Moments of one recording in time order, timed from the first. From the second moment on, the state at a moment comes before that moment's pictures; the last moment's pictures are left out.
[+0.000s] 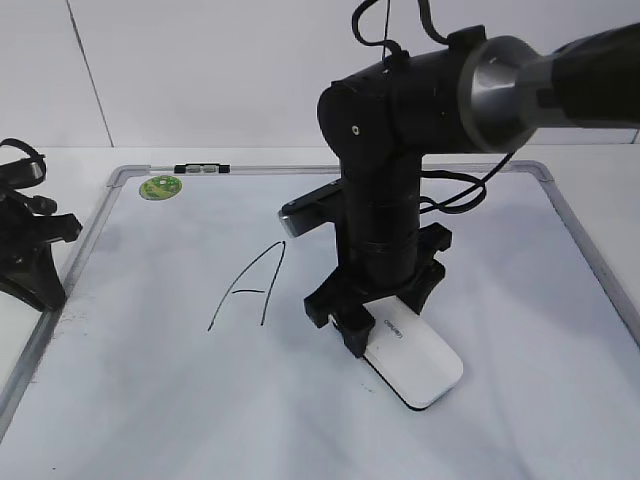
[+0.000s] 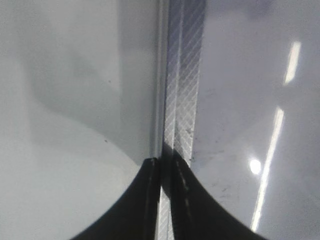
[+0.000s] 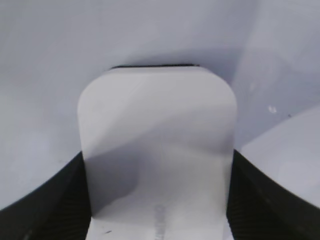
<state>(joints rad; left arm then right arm) 0.00 1.97 -1.26 -0.34 0.98 0.12 0.65 2.07 -1.56 -0.07 1.20 0.05</state>
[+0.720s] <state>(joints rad) 0.00 1.97 -1.26 -0.34 0.98 0.12 0.65 1.80 -1.62 -0.31 1.19 0.29</state>
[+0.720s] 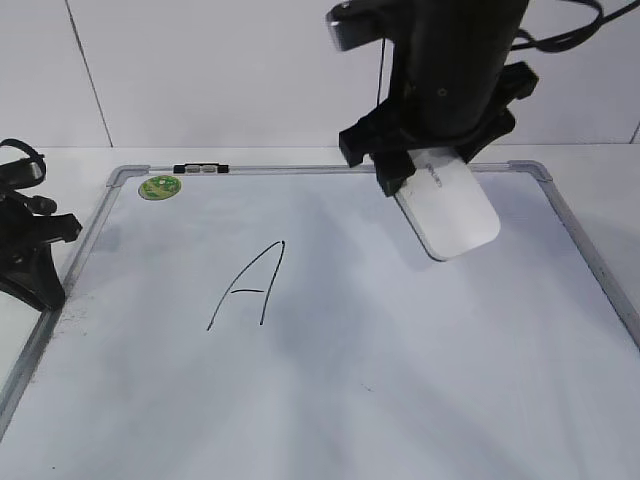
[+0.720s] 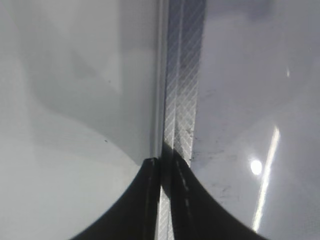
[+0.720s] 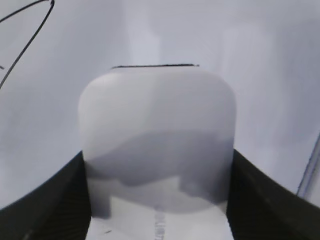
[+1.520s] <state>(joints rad) 0.00 1.97 -1.26 -0.34 0.97 0.12 0.52 1.54 -1.62 -0.59 1.24 0.50</state>
